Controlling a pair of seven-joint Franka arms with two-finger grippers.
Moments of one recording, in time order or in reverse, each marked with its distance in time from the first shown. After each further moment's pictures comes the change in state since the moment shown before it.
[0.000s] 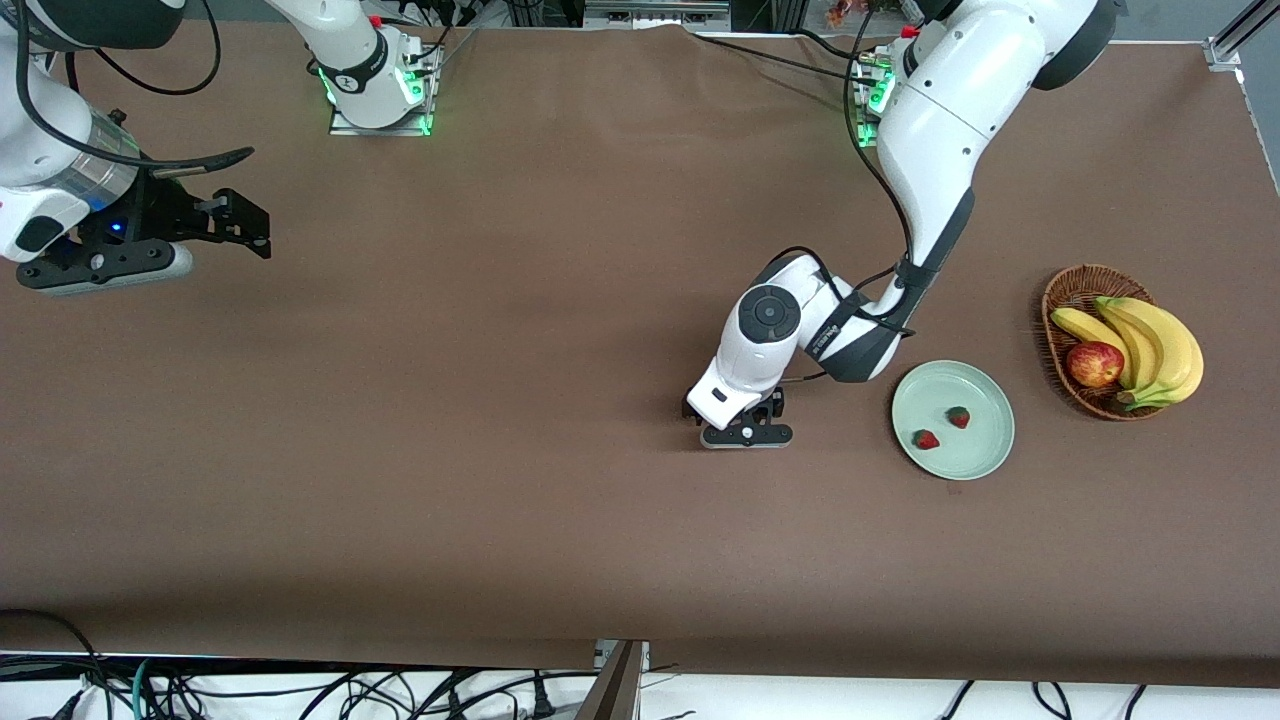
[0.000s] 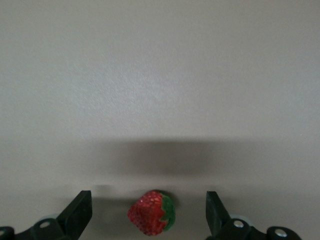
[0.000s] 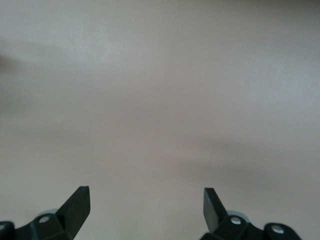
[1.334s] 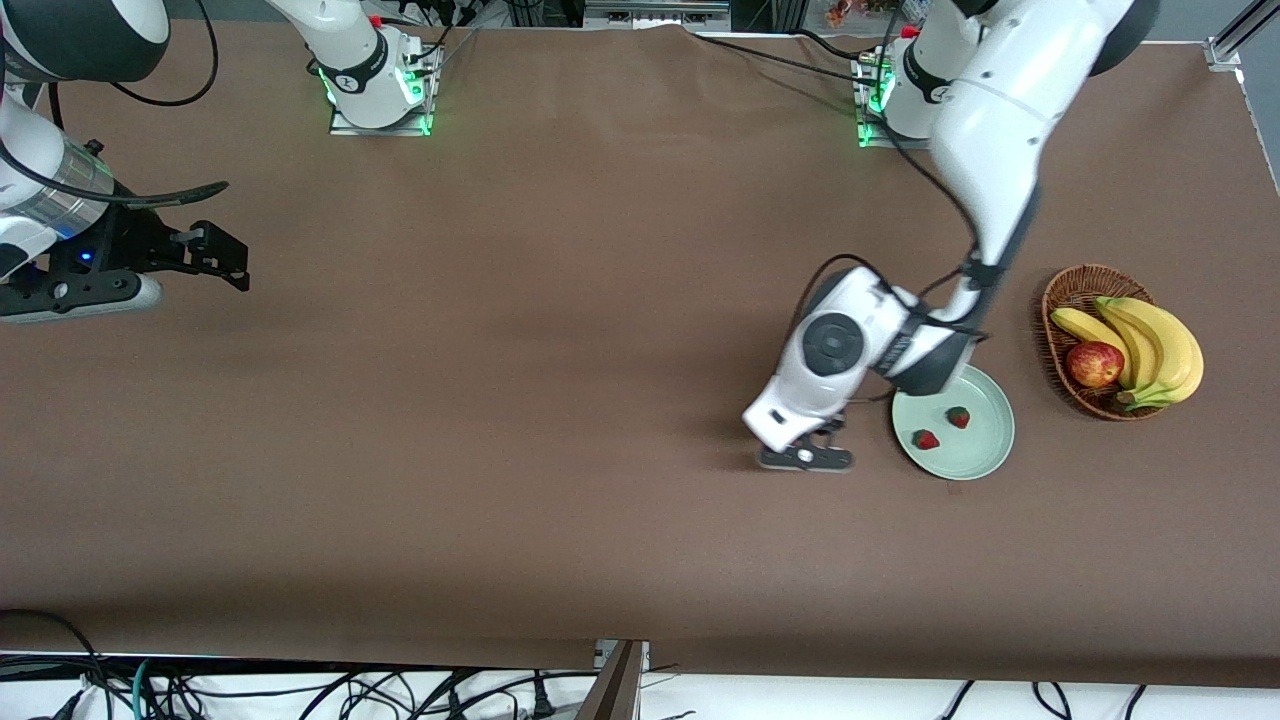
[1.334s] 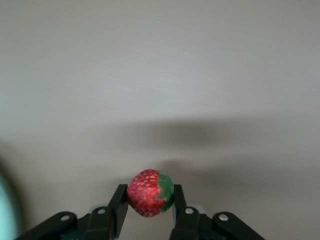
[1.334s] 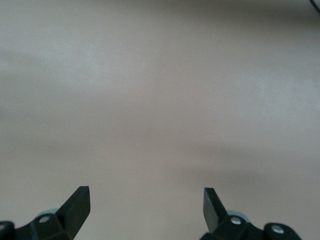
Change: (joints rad) left arm 0.176 -0.106 0.001 0.006 -0.045 -0.221 0.351; right arm -0.027 0.052 -0.002 0.046 -0.019 0.067 0.000
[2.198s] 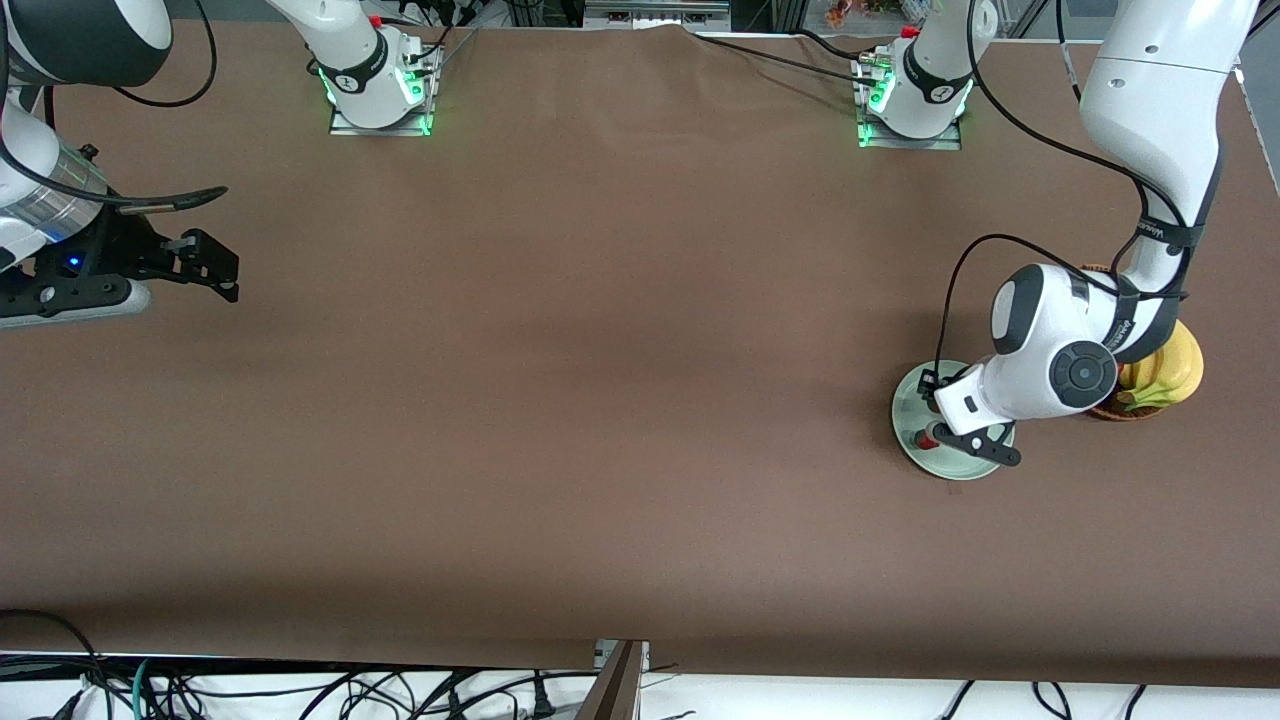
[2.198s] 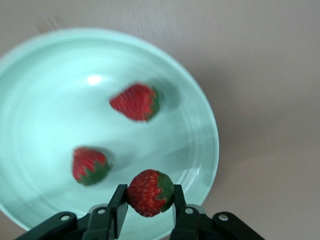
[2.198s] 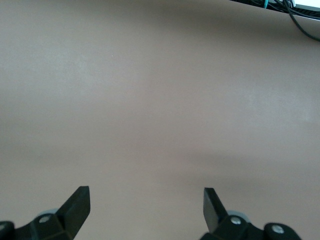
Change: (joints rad) left arm 0.244 -0.177 0.110 -0.342 -0.231 -0.005 0.647; right arm 0.000 0.005 0.000 0.002 -0.034 0.042 0.000
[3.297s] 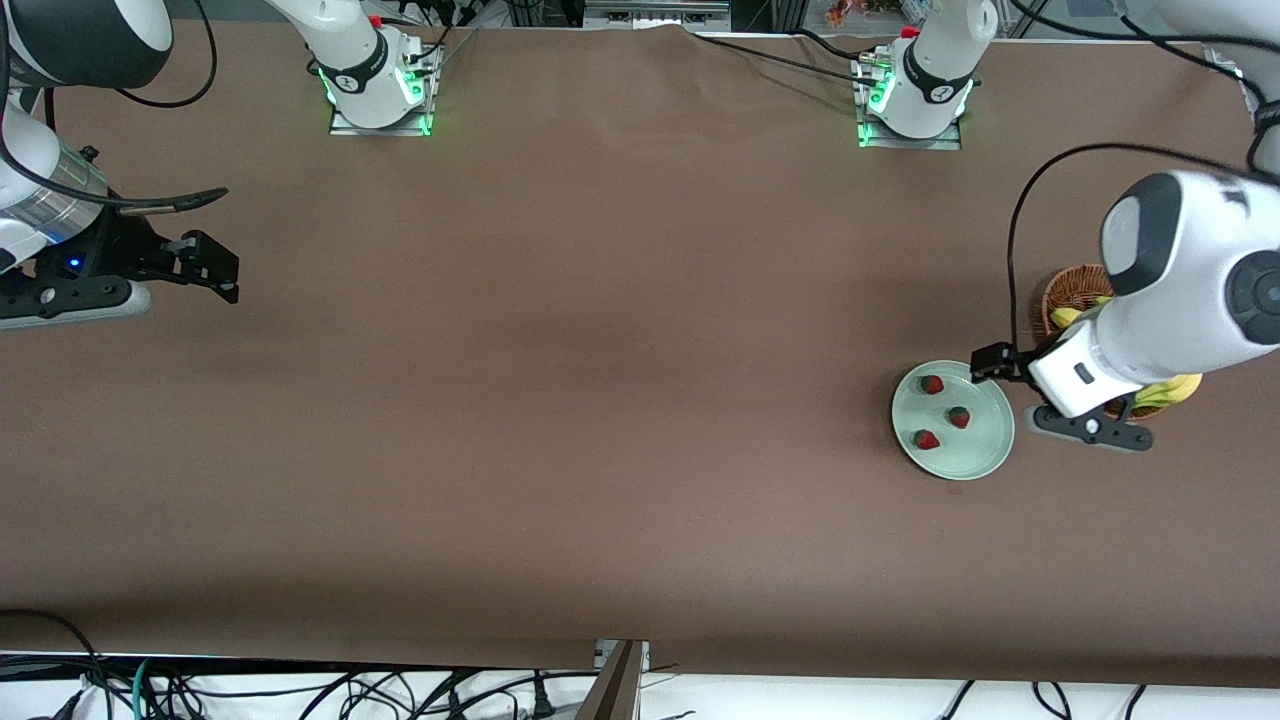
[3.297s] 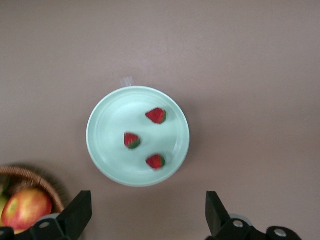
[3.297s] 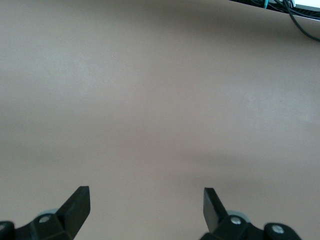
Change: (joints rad) left arm -0.015 -0.227 0.000 0.281 -0.060 -0.390 -0.124; right arm 0.000 0.002 0.000 0.001 0.000 0.001 0.000
